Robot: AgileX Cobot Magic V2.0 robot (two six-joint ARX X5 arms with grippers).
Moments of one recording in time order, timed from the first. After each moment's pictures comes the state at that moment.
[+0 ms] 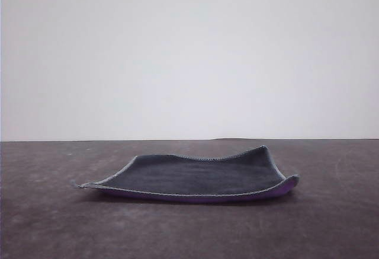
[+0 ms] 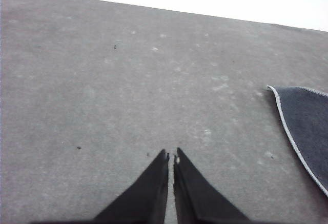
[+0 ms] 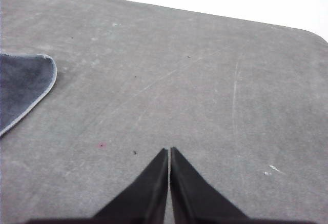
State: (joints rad) left_arx 0.00 0.01 0.07 -0.28 0.07 -0.12; right_arx -0.05 0.01 0.06 -0.28 -0.11 -0.11
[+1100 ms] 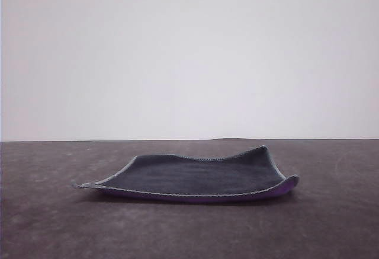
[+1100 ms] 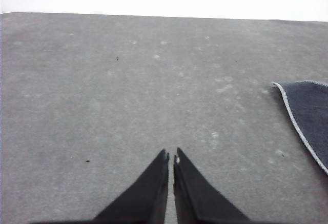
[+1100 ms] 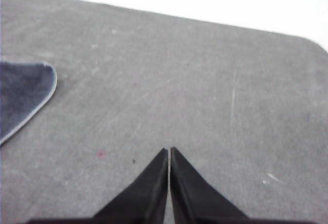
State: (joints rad) left_arx 0.00 0.01 0.06 -0.24 0.07 -0.03; right_arx -0.05 0.01 0.06 -0.25 -0.11 -0.10
